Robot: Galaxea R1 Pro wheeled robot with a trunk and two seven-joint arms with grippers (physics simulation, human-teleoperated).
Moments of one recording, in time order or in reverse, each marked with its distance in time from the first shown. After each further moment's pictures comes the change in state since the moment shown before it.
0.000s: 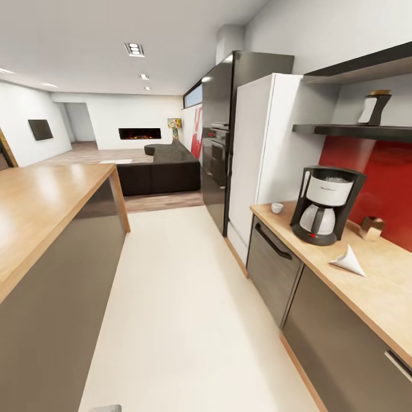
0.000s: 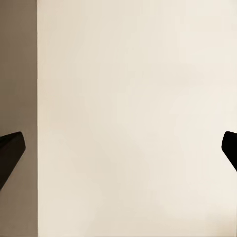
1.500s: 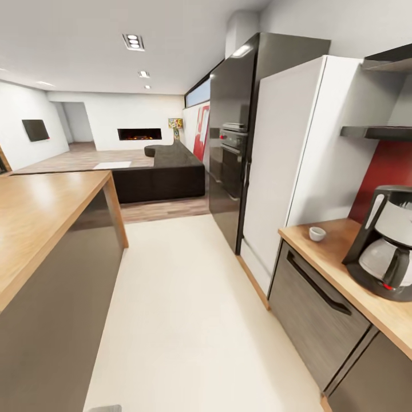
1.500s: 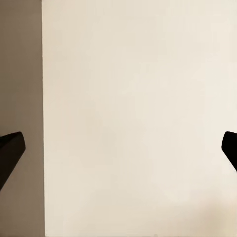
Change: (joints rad) left arm 0.000 0.000 -0.001 0.000 0.000 0.000 0.000; right arm 0.000 0.000 0.000 -0.001 0.000 0.000 0.000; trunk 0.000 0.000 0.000
